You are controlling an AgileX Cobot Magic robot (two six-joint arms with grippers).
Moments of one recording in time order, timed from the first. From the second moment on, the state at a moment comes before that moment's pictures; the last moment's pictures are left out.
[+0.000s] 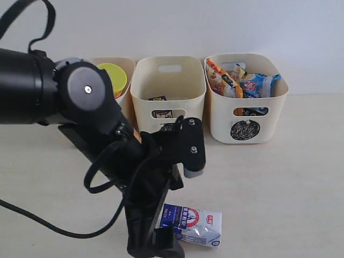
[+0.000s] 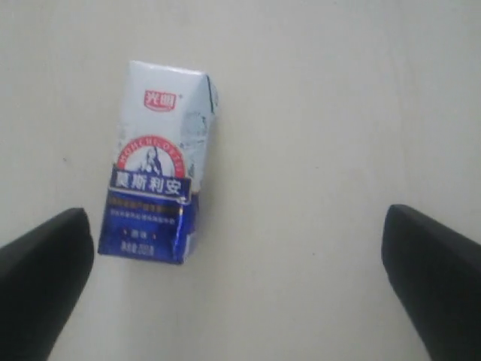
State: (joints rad) left arm -0.78 1.72 -1.14 -0.43 0.78 1.11; right arm 0.07 0.01 0.00 0.11 0.32 -0.01
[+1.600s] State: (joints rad) left arm -0.74 1.70 -1.30 -0.37 -0.03 0.64; right arm 0.07 0.01 0.00 0.11 0.32 -0.01
